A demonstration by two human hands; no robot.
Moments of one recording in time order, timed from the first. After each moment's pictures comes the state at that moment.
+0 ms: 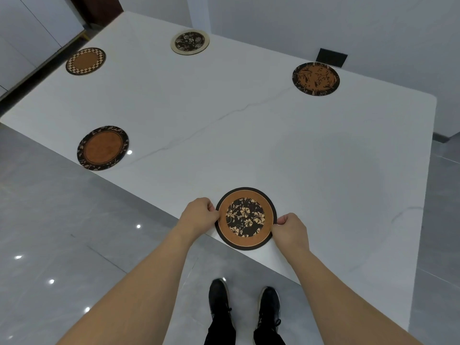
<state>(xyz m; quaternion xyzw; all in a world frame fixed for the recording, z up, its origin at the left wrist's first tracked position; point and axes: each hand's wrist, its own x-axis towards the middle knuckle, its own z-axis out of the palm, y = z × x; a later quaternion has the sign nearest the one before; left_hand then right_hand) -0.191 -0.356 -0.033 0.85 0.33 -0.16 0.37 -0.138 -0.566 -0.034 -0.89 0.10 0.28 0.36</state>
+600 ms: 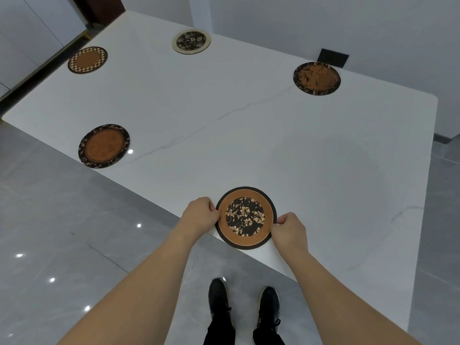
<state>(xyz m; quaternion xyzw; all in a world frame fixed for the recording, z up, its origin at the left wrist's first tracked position) -0.194 -0.362 -0.033 0.86 0.33 -0.16 0.35 -0.142 -0.566 -0.036 -0.89 0.10 0.27 0.36</state>
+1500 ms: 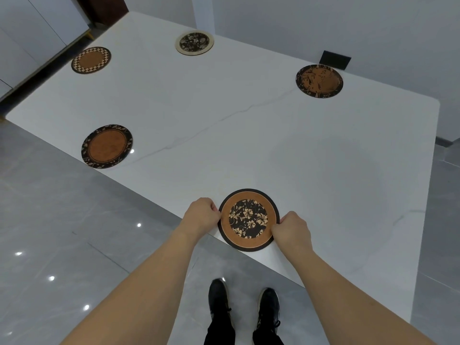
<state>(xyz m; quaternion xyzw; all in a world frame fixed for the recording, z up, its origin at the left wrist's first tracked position) -0.191 -0.357 -0.032 0.85 0.34 -0.17 0.35 -0.132 -0.562 -0.024 -0.91 0.06 0.30 0.27</state>
